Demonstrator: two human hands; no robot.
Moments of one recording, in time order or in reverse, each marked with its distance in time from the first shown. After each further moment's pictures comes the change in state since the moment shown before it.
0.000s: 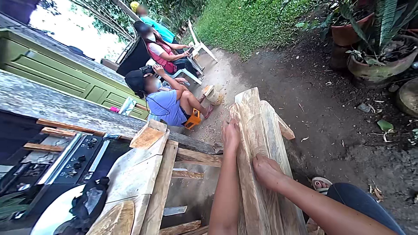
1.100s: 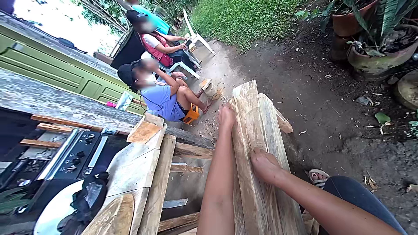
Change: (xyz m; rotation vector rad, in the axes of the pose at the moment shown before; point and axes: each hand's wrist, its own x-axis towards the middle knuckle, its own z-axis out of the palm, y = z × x) left_hand 0.052 0.003 -0.001 -0.063 -0.028 0.007; right_hand -0.001 0.000 0.005 0.005 0.031 -0.023
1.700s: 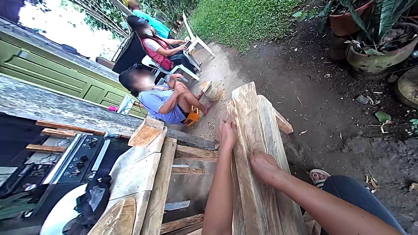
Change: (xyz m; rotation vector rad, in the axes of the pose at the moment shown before) left_hand -0.064 -0.018 0.003 0.038 -0.004 0.081; right_hand 0.000 -0.001 -0.003 0.030 -0.028 0.010
